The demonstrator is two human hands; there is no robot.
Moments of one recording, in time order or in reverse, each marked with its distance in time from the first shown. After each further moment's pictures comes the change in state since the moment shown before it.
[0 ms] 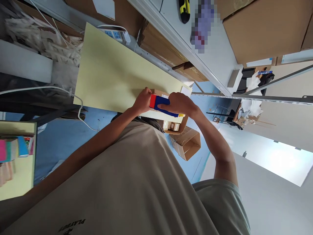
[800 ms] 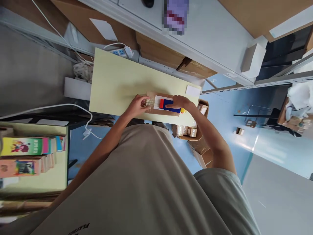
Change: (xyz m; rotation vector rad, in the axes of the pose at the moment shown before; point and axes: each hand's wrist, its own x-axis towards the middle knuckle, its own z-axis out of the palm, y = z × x) left_hand -0.017 -0.003 0.000 0.196 0.015 -0.153; right_hand 0.104 0.132 0.101 0.161 -0.030 -0.067
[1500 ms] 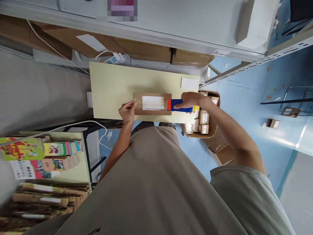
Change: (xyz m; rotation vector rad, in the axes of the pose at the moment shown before) left_hand -0.009 0.003 0.058 -0.046 0.681 -0.377; right_hand -0.043 0.137 -0.001 0.065 -0.104 -0.124
